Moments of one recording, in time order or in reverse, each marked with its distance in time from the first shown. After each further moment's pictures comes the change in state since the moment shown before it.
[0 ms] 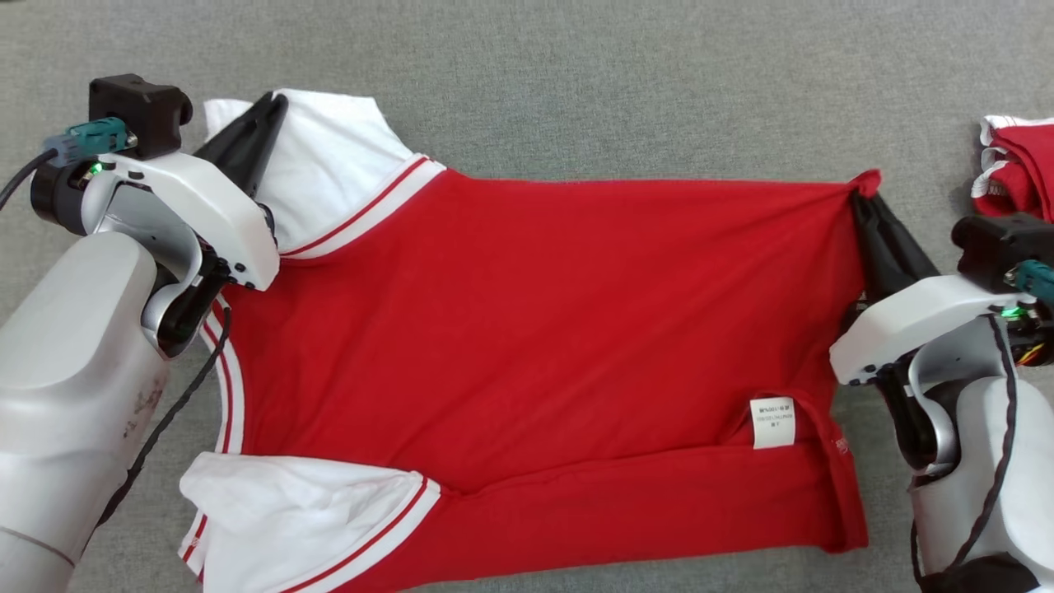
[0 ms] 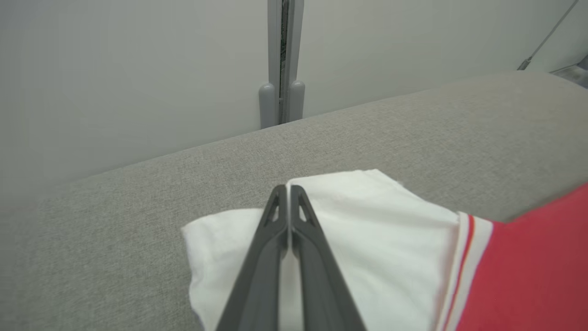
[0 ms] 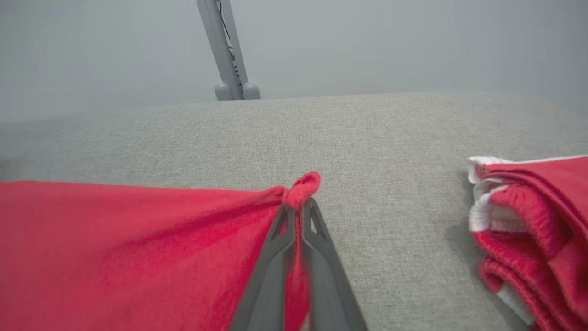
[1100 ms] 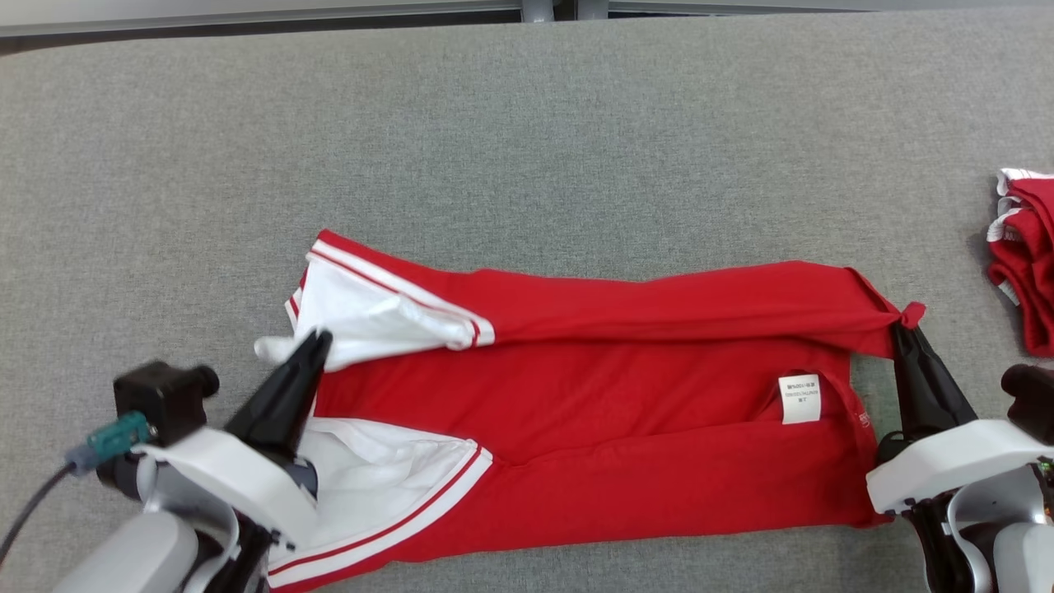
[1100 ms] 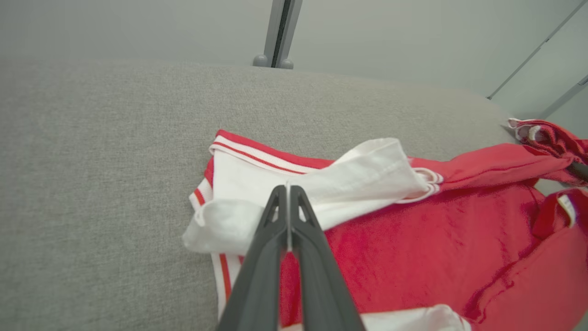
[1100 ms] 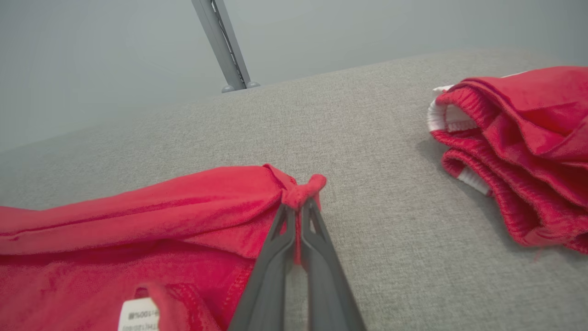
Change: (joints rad) left arm 0.589 0.183 0.058 -0.658 -0.140 0.241 -0.093; right arm 0.299 0.008 -0.070 -0.165 0.119 0.000 -0.053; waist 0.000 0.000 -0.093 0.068
